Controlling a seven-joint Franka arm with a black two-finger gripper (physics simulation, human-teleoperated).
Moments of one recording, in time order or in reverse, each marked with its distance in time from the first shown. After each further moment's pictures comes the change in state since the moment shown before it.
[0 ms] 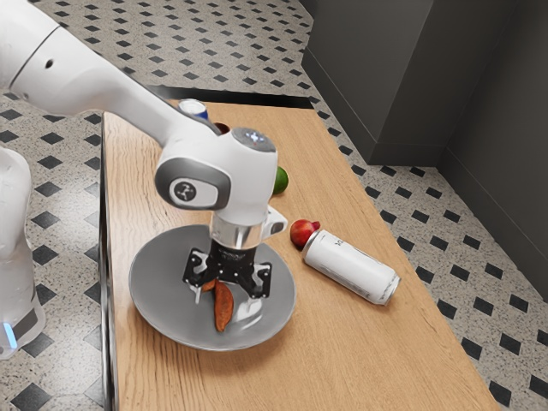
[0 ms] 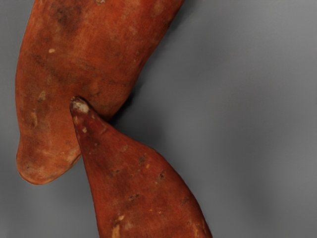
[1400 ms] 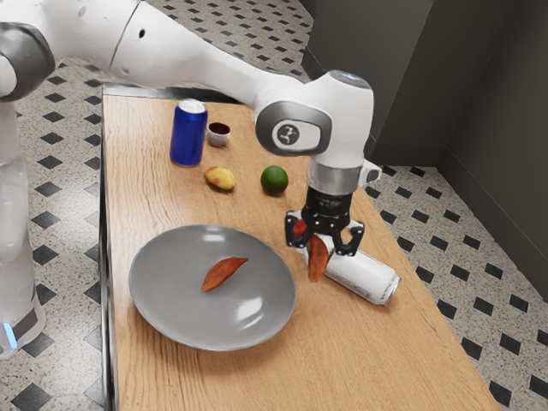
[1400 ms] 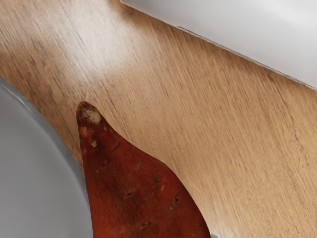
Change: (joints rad) arm 0.108 0.350 0.022 0.572 0.128 -0.162 0.083
